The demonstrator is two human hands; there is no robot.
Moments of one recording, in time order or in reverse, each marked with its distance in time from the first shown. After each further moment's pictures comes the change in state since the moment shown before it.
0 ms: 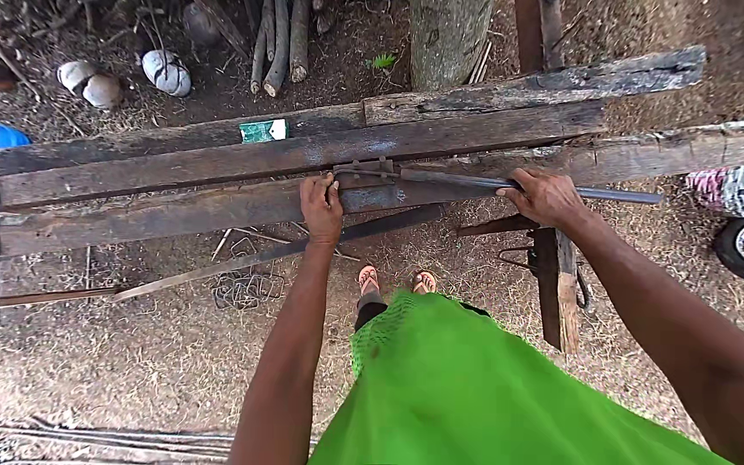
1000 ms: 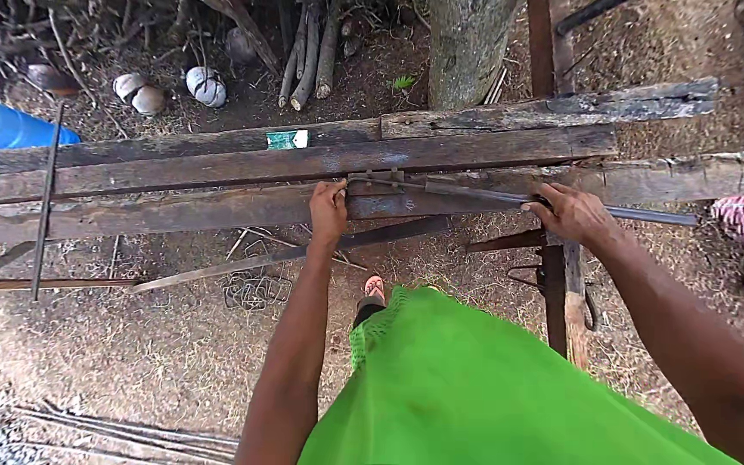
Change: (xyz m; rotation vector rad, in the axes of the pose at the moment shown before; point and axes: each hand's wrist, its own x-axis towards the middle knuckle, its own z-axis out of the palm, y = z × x) left_hand 0.017 0.016 -0.030 0.005 -0.281 -0.199; right_hand -0.017 0.025 -0.006 0.037 0.018 0.030
